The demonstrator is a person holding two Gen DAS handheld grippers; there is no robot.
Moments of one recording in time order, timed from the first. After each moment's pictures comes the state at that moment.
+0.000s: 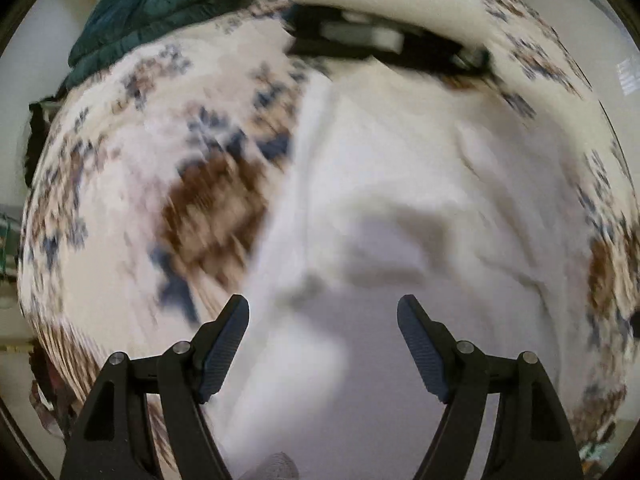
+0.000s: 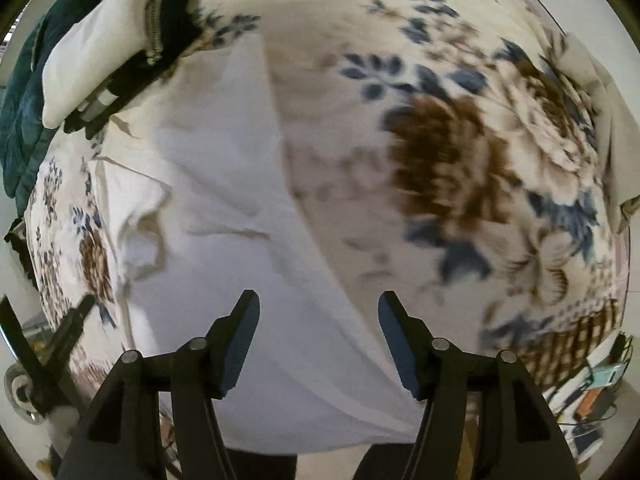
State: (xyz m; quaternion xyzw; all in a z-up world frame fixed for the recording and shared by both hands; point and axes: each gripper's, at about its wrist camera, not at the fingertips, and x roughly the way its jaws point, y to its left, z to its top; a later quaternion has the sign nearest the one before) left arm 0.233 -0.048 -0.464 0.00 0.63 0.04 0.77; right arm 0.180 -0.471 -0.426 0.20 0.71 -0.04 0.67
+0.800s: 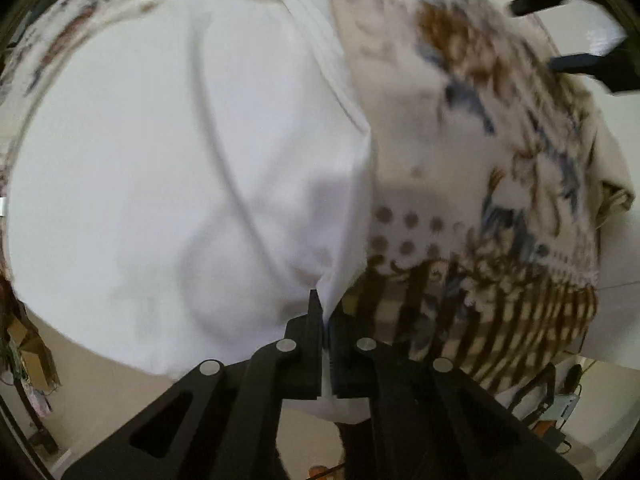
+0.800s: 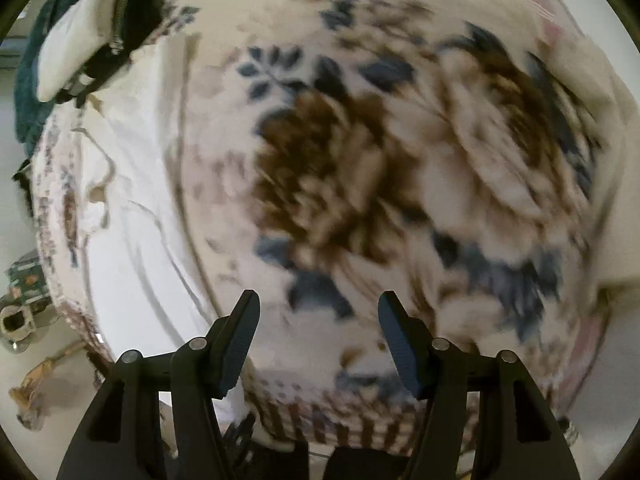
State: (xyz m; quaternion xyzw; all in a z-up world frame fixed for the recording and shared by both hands) left arm 0.016 -0.303 -0.528 -0.06 0.69 -0.02 0.72; right arm 0.209 -0.569 -0.474 0.16 0.73 0.06 0.66
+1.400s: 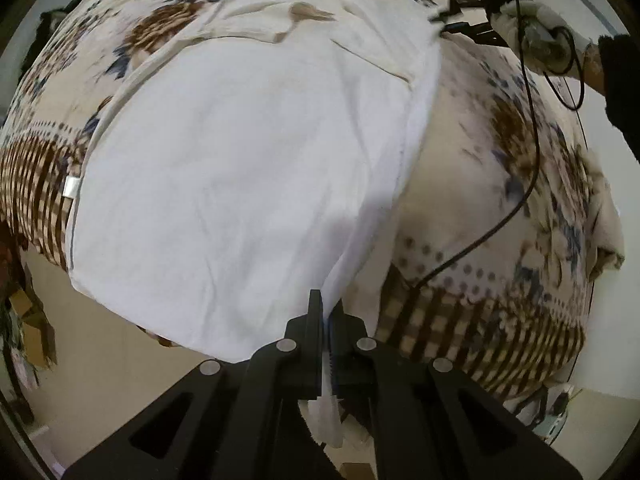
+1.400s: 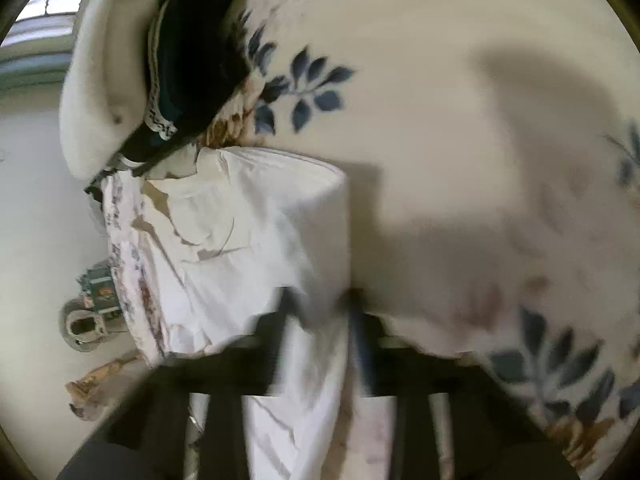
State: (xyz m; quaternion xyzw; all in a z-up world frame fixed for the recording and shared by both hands) left arm 0.021 -0.193 -0.482 -0.11 0.66 0.04 0.74; right arm 0.430 -0.433 -0.555 0.23 0.70 0.16 0.65
